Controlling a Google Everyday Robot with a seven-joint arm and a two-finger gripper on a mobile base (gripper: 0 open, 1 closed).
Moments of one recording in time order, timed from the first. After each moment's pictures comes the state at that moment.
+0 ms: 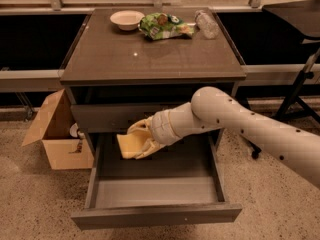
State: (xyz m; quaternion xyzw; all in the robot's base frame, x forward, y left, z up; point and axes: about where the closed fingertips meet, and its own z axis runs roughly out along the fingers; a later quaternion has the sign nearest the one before) arm 0.540 0.061 0.706 -0.77 0.44 0.17 0.42
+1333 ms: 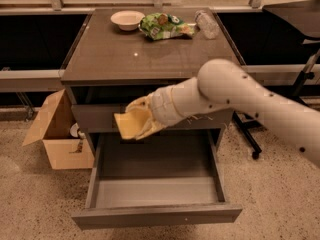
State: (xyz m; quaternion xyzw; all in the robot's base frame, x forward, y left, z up) arm 0.546 0.056 0.792 -0.79 0.41 0.10 0.45
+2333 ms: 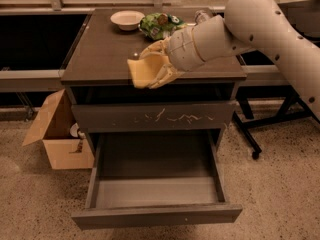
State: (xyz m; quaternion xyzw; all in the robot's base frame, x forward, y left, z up) arm 0.617 0.013 0.911 -0.78 0.41 0.07 0.47
